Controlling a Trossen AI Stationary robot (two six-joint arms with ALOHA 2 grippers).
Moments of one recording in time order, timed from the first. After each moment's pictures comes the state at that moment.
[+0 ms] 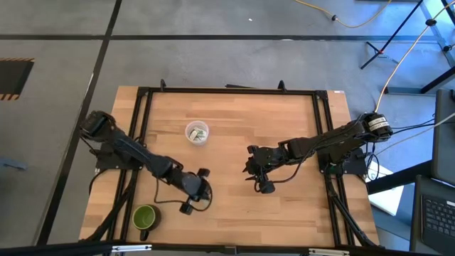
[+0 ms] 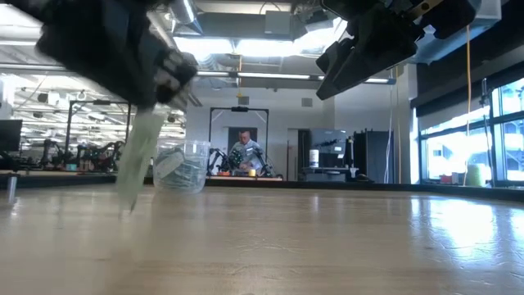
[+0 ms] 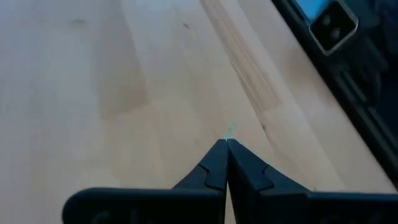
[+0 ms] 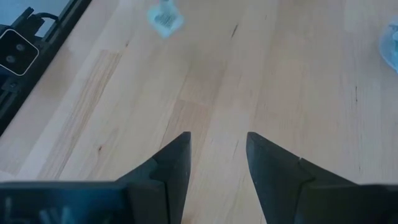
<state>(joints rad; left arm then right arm) -0.46 1.59 0.83 -0.02 -0.01 -0.16 0.22 1.53 0.96 -0.22 -0.07 -0.03</state>
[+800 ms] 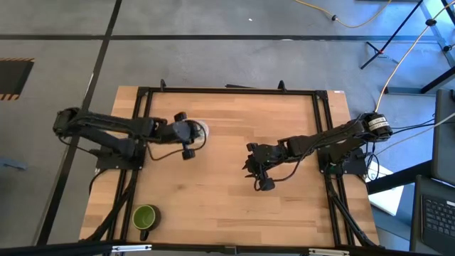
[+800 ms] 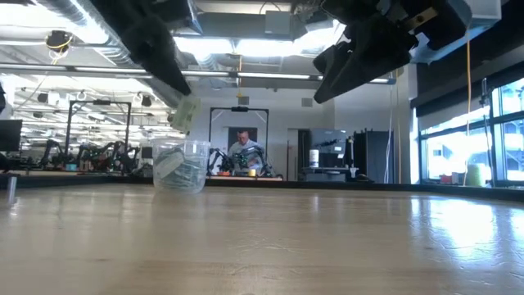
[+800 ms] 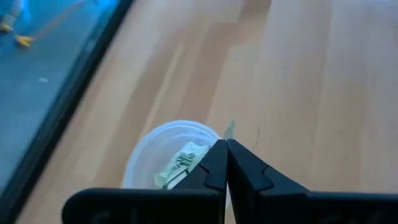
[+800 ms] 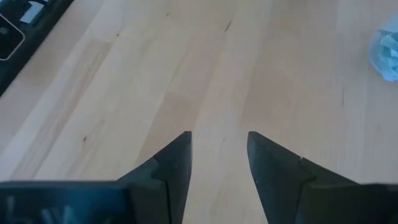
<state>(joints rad) -0.04 1.15 0.84 -0.53 -0.40 -0.13 0.19 1.53 0.96 -0.23 -0.07 -0.11</state>
